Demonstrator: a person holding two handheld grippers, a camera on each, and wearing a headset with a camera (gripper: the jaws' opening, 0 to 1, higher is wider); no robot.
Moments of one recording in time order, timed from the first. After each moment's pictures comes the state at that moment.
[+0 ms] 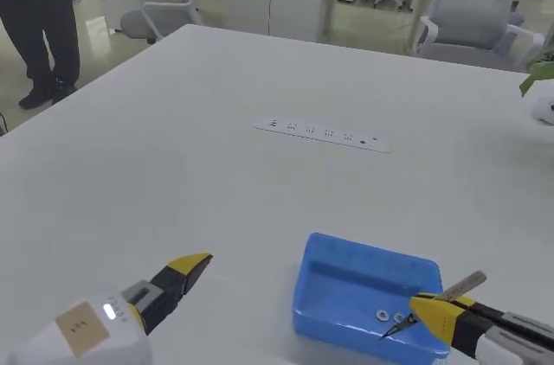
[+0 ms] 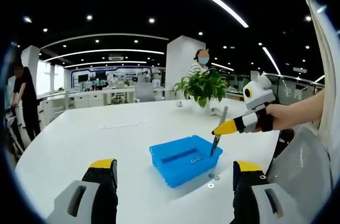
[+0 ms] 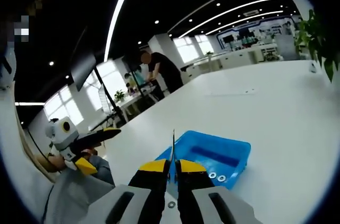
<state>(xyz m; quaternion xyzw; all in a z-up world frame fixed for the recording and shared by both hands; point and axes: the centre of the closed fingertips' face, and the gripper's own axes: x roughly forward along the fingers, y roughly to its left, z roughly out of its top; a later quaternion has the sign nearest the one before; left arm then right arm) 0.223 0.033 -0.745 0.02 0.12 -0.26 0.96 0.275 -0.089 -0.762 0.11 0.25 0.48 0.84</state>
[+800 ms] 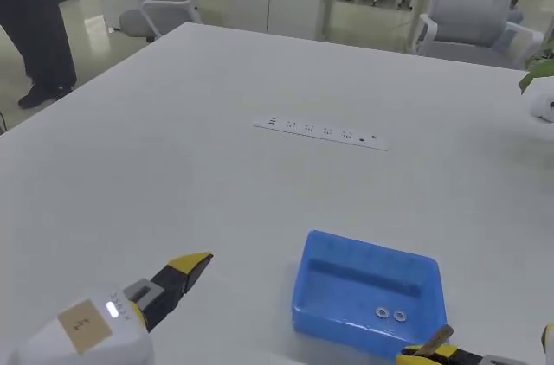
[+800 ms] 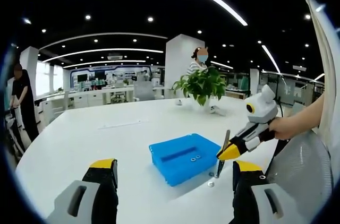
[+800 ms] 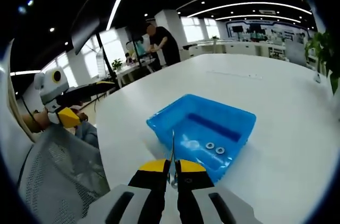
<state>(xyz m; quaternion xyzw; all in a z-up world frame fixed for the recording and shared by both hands) 0.223 0.033 -0.747 0.02 0.13 -0.27 0.96 0.254 -0.090 -0.824 -0.02 0.30 0.48 0.82</state>
